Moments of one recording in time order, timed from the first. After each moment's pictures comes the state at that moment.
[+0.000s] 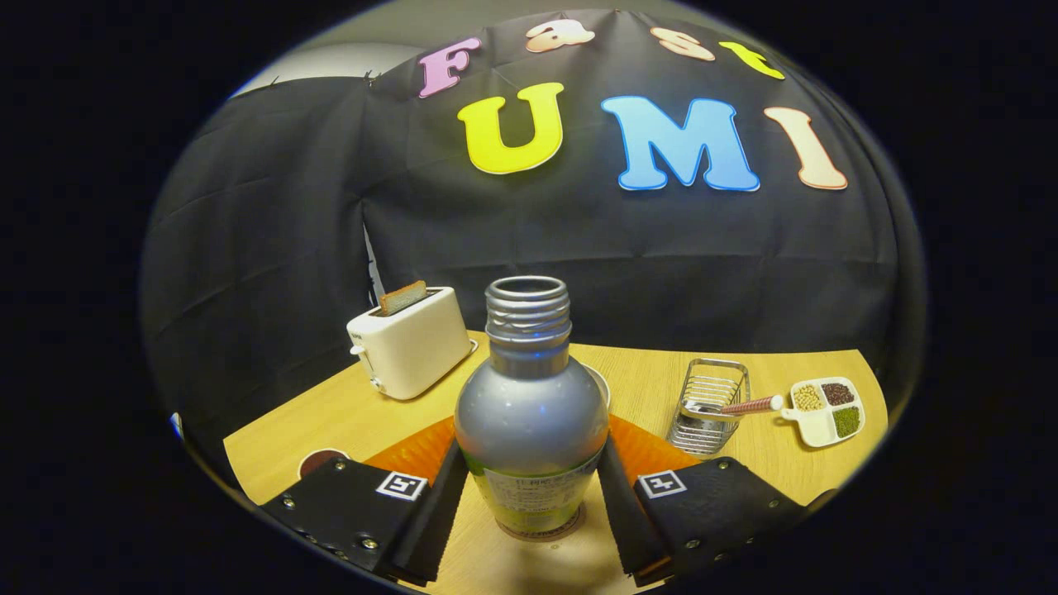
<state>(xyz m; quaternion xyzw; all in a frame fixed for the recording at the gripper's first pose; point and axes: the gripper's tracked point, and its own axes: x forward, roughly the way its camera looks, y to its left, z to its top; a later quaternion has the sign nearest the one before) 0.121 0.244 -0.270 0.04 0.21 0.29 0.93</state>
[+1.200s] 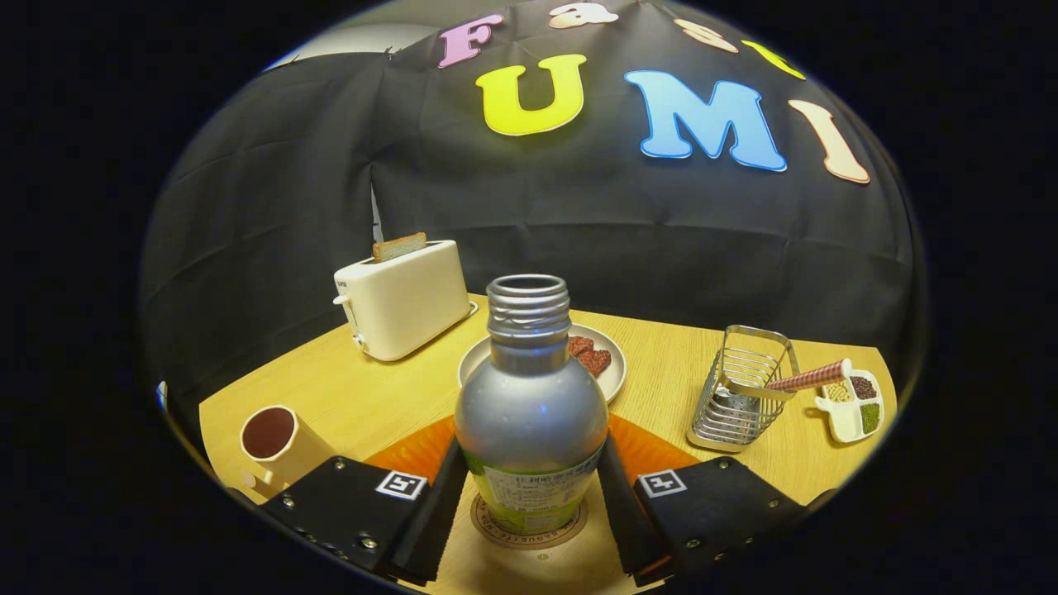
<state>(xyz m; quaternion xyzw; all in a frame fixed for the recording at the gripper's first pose) 0.133 0.264 -0.331 0.00 0.22 0.31 0.92</state>
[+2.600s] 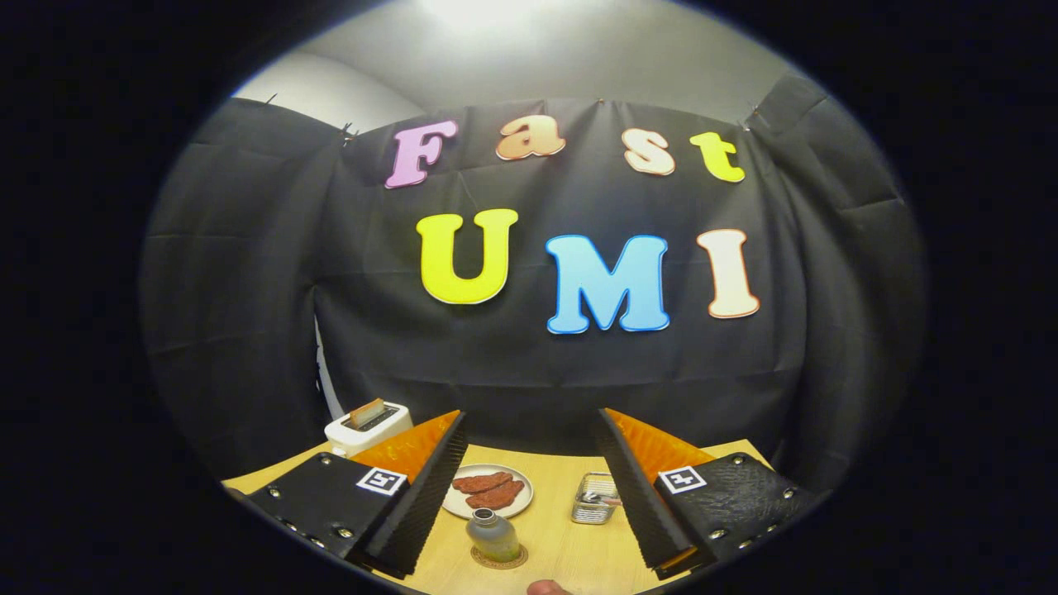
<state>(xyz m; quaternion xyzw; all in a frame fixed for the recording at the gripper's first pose) 0.079 0.155 -0.024 0.03 0.05 0.13 0.99</state>
